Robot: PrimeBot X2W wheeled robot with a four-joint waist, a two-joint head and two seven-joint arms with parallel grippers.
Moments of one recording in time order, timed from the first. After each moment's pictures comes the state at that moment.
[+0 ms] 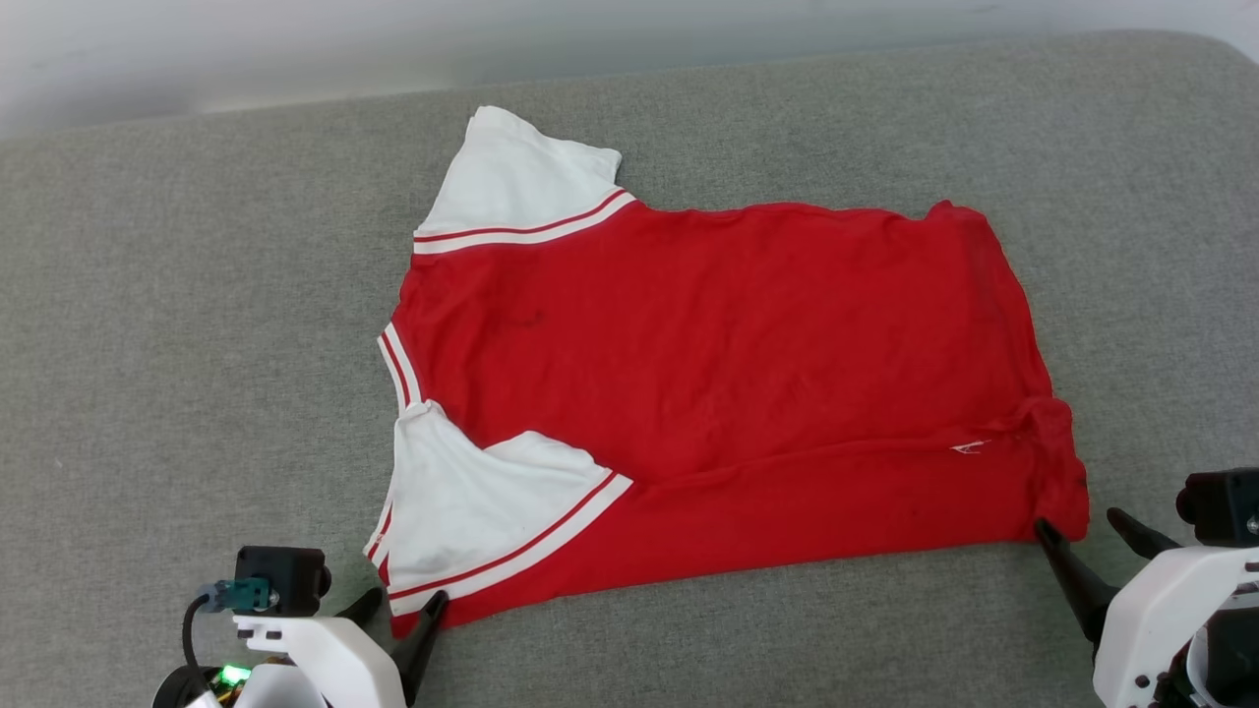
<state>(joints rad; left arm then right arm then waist) -0.07 0.64 -0.59 -0.03 -0.91 0.31 0.24 0.04 -0.27 -0.06 -0.15 0.34 0.13 0.59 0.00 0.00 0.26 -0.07</state>
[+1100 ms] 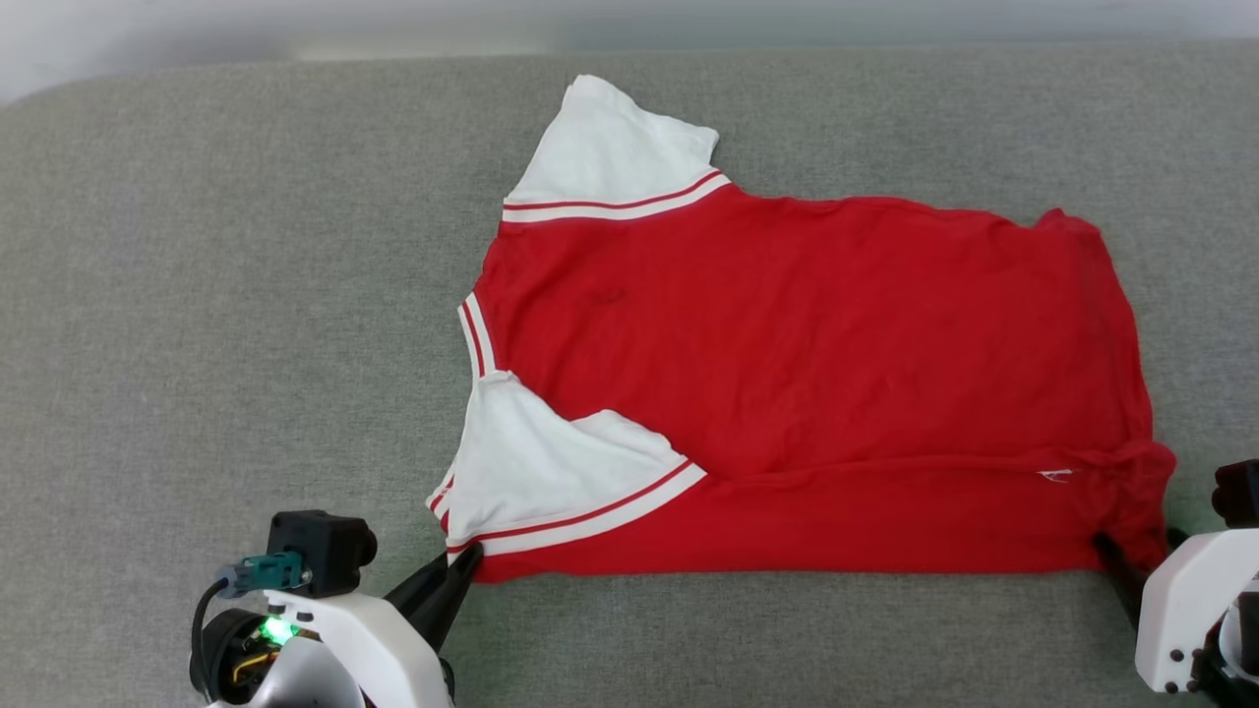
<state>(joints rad) -0.10 0.66 -0.60 -0.24 -0.87 0.26 0.20 -0.05 -0.30 -0.10 0.10 0.26 0.13 0.59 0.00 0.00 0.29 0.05</state>
